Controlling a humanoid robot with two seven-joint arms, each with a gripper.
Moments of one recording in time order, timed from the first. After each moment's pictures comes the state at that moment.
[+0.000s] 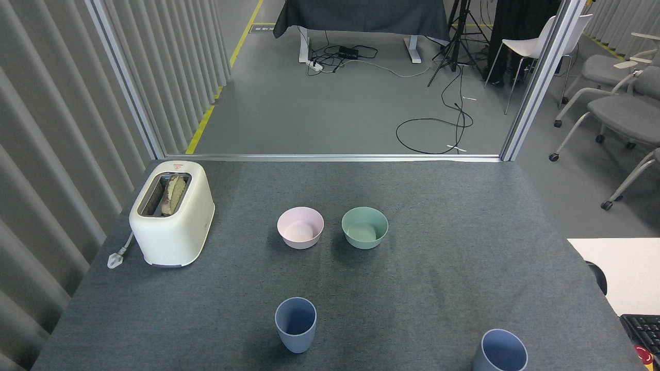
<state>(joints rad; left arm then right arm) 0.54 0.13 -0.06 -1.62 -1.39 0.04 0.49 0.57 0.00 -0.19 -1.55 1.45 -0.23 -0.40</state>
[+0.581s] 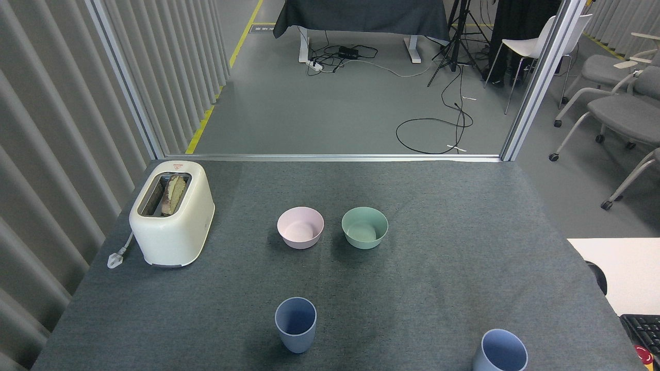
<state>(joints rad) 0.53 0.13 -0.05 -1.58 -1.39 0.05 0.49 0.37 -0.03 -0.18 -1.39 1.51 -0.21 -0.36</state>
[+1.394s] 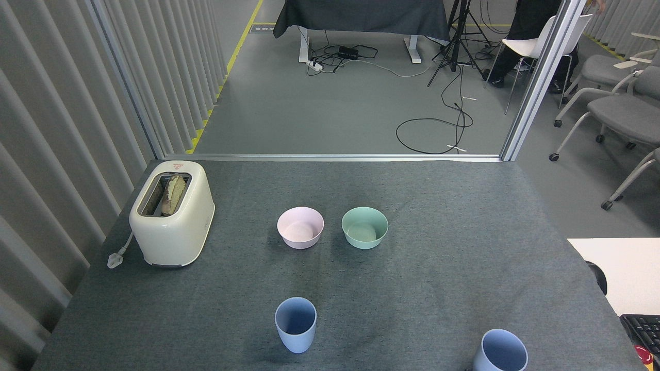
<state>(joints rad) 0.53 0.12 -0.05 -1.58 -1.39 0.05 0.49 0.26 -0.05 -0.13 -1.32 1.52 -0.21 -0.36</state>
